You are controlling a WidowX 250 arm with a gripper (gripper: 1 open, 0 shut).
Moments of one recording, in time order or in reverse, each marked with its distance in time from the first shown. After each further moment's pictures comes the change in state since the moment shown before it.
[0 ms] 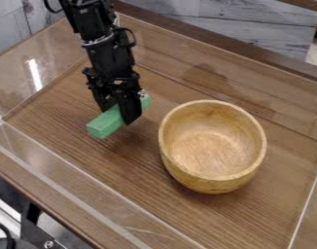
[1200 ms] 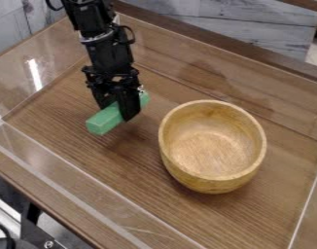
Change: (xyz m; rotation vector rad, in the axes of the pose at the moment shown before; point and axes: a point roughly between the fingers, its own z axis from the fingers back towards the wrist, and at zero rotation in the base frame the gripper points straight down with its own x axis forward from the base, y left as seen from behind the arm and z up) arm 0.004 0.005 0.002 -0.016 0.022 0.028
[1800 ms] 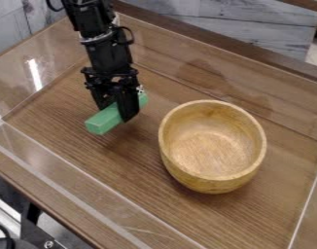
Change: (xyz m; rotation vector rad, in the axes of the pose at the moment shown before) arm 0.001 0.003 -0.002 -0.013 0.023 0.015
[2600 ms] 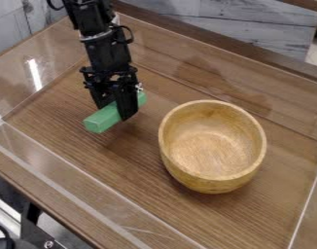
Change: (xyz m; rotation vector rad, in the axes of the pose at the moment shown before) arm 0.000 0.003 0.001 -0.013 0.025 0.017
